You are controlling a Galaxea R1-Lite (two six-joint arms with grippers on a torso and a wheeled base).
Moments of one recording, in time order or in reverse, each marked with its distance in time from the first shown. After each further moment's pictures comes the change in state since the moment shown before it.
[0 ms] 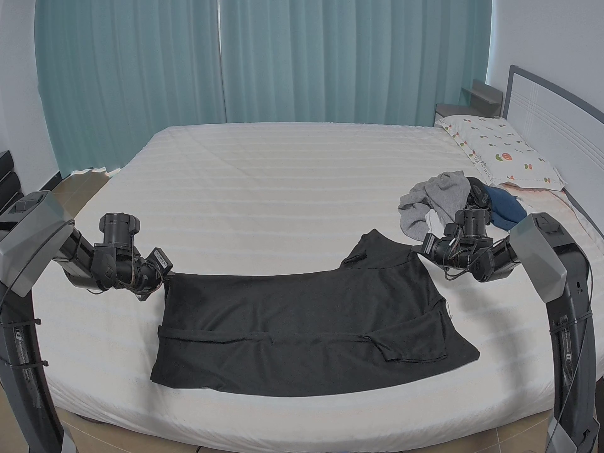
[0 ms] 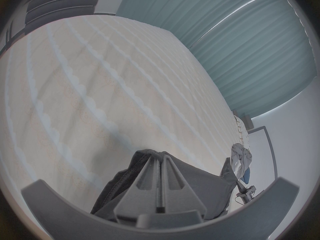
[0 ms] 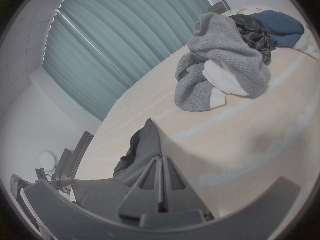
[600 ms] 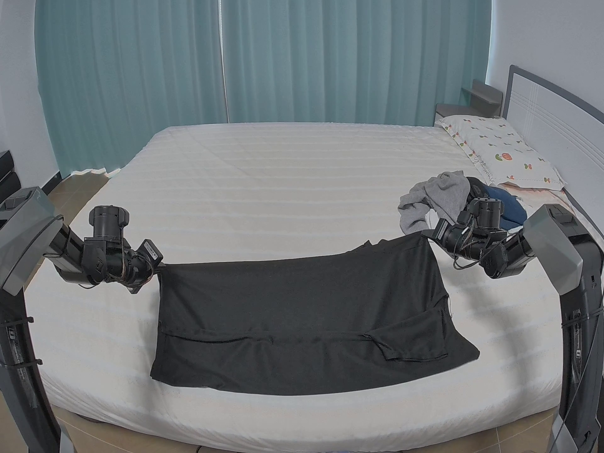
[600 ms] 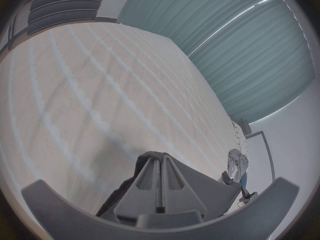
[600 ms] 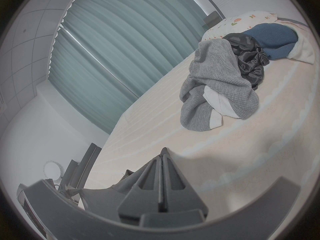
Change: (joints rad) left arm 0.032 -0.027 -0.005 -0.003 -0.001 -0.003; right arm -0.023 -0.083 0.099 -0.119 0.001 0.077
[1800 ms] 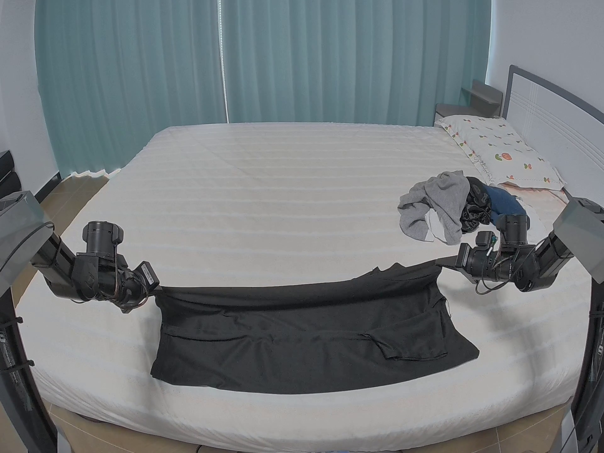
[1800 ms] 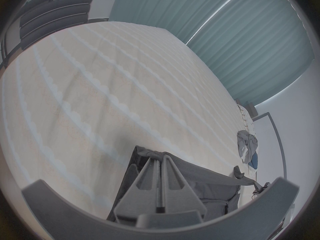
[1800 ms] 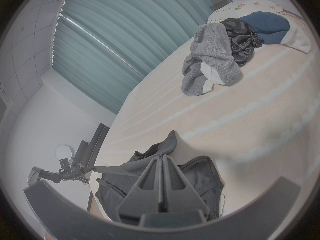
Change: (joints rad) left arm 0.005 -0.086 0.202 -0.002 -0.011 0.160; right arm -0.068 -0.225 0.427 0.006 0.239 -0.163
